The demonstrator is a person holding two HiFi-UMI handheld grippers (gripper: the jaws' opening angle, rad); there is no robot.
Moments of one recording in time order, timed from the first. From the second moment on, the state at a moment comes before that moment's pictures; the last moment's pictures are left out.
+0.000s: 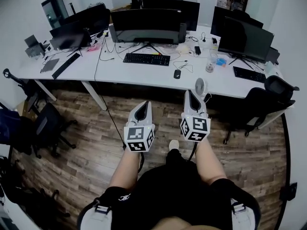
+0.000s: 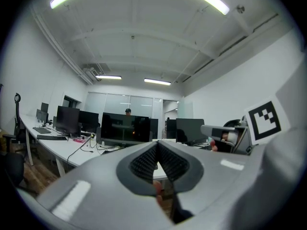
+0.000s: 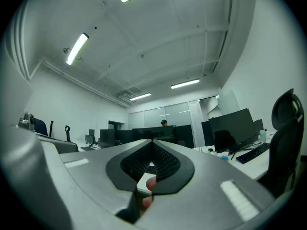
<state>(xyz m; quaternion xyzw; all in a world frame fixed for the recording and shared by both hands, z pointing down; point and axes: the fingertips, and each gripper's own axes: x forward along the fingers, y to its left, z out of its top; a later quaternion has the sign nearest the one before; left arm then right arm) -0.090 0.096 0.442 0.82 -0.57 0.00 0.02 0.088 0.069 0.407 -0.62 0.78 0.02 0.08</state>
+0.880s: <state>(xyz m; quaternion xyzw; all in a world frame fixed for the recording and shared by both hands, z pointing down) -0.021 -0.187 0.448 0.82 -0.56 0.02 0.04 0.151 -0.215 0.419 -0.63 0.77 -0.01 0.07</state>
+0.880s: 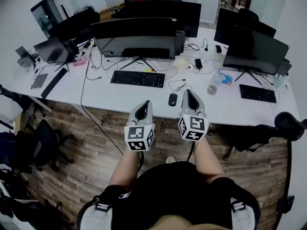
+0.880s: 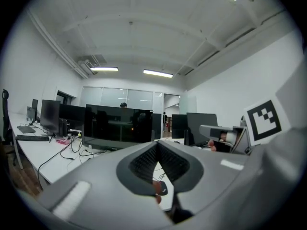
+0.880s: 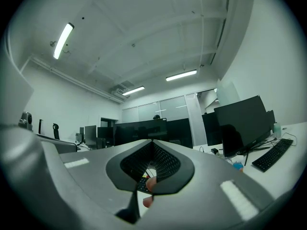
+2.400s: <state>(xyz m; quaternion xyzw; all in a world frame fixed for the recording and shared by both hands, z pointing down) -0.070 -0.339 0.468 0.84 -0.53 0.05 0.06 0.125 -0.384 0.610 -0.68 0.71 -0.17 -0.07</state>
